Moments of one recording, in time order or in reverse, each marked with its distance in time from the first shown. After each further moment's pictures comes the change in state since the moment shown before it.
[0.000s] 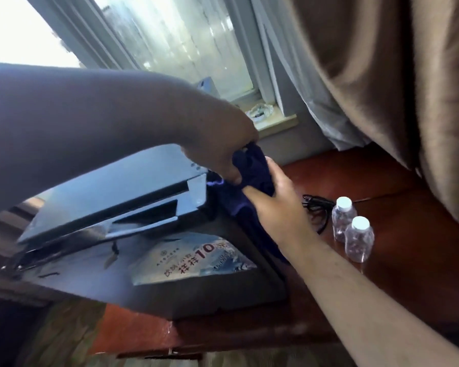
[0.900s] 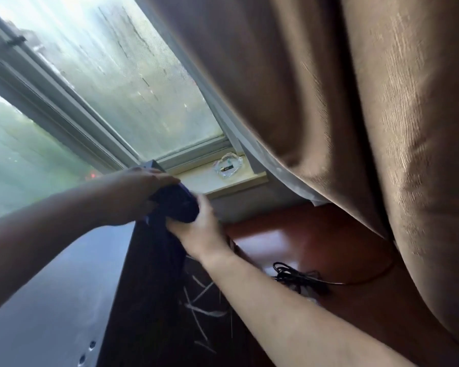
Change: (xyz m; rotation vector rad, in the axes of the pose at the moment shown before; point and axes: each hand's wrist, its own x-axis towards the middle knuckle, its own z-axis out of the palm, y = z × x) left_hand 0.139 -0.136 -0.002 -0.414 0.099 -0.177; right_hand 0.214 0.019 -0.012 -0.101 -0.041 0.321
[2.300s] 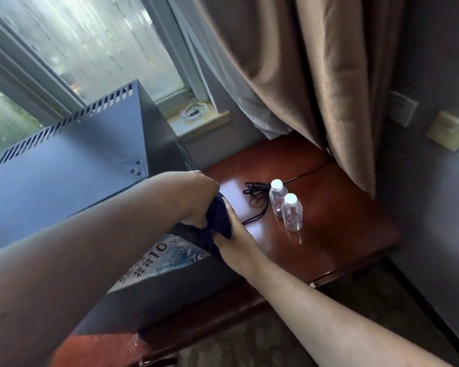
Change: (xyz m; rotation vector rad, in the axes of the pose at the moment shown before) left_hand -0.157 0.155 0.107 0.311 -0.235 0.199; right_hand -0.244 0.137 0.020 -0.116 0.098 0.033
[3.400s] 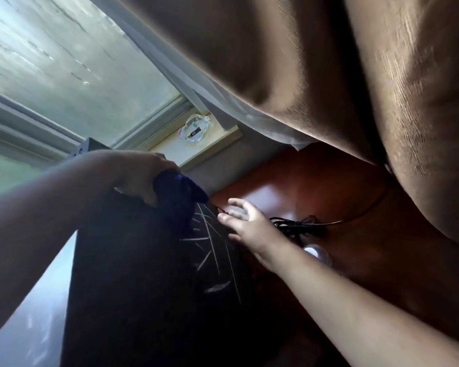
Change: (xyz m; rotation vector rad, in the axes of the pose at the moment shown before) left_hand 0.231 -0.207 -0.056 -0.096 -0.217 0.006; right_hand 0.232 -0.021 -0.080 0.481 -0.097 0.359
